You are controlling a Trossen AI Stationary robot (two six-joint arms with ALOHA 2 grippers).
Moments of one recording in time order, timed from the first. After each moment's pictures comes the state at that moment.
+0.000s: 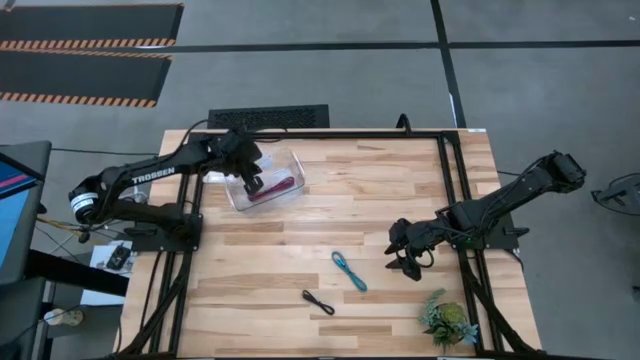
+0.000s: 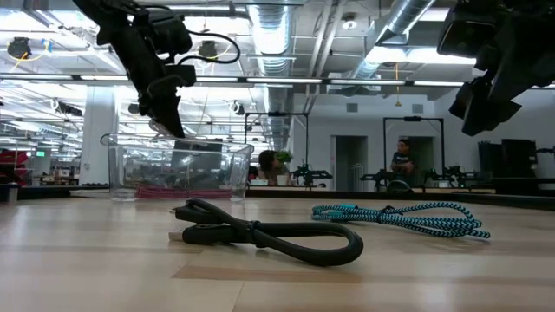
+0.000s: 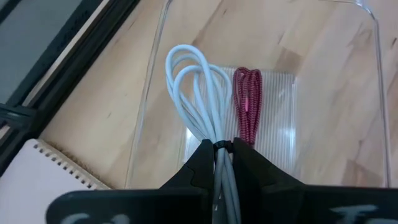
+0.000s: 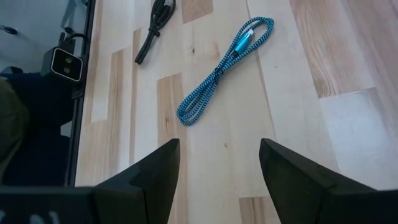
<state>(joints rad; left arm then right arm) 0.61 1.18 0.81 -0.60 0.00 0.06 0.36 1.06 0.53 -0.22 -0.02 0.62</state>
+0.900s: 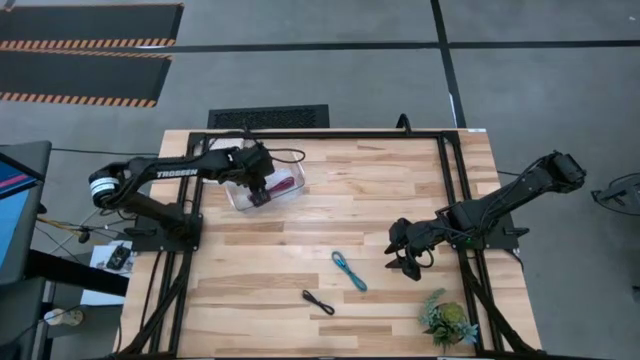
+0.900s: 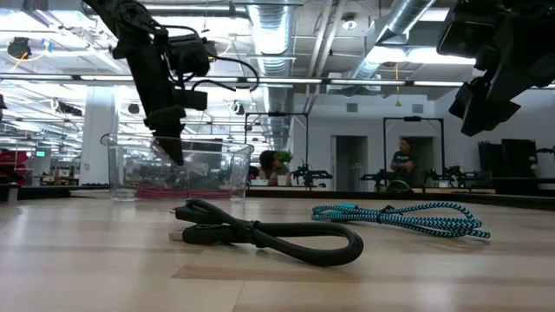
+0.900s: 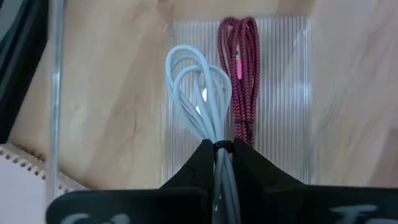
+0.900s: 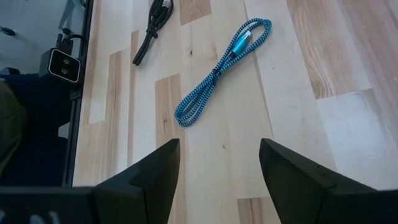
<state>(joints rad) 0.47 1.38 0.82 -0.59 -0.12 0.09 0.37 1.06 0.53 -0.22 -0.01 0.62</state>
